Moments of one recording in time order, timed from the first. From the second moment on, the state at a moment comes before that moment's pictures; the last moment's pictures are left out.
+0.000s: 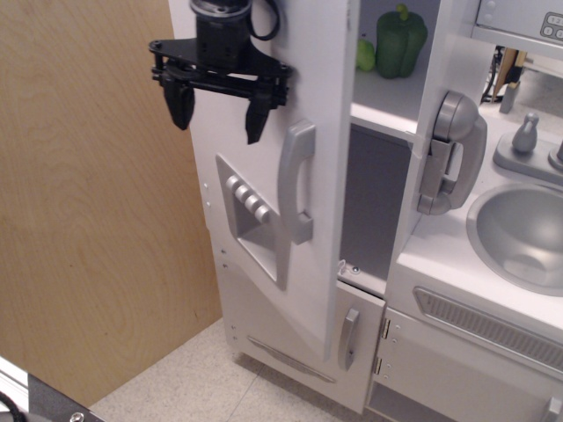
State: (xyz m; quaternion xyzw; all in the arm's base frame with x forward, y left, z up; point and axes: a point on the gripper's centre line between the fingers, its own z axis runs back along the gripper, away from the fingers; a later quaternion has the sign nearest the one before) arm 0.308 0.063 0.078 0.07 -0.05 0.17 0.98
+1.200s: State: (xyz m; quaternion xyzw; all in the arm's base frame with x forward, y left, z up) arm 0.353 0.057 0.081 0.05 -0.05 0.23 0.97
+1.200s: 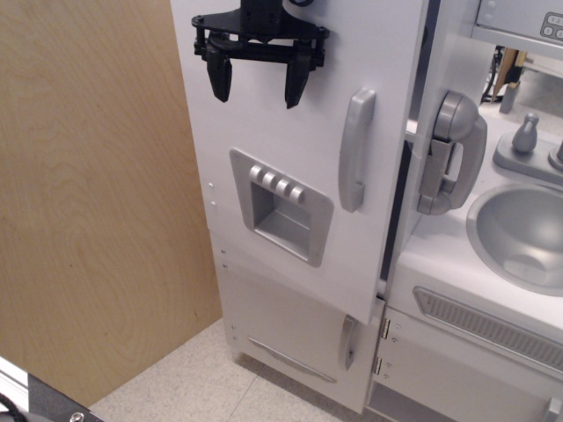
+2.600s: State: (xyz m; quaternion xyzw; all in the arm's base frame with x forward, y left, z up) arm 0.363 0.055 0.071 0.04 -0.04 0.26 0.96
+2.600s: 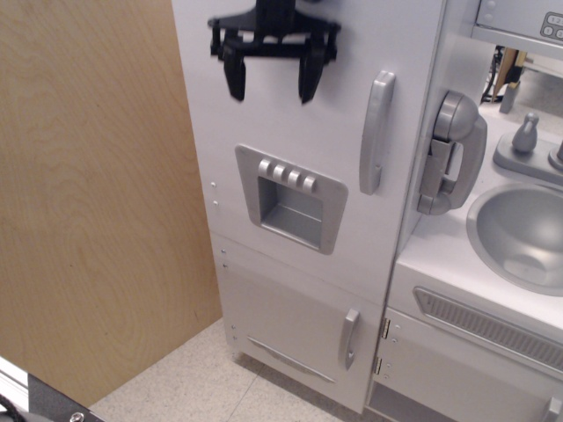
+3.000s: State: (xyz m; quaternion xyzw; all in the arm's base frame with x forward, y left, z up) arm 0.305 0.057 0.087 0.03 -0.05 0.20 0.98
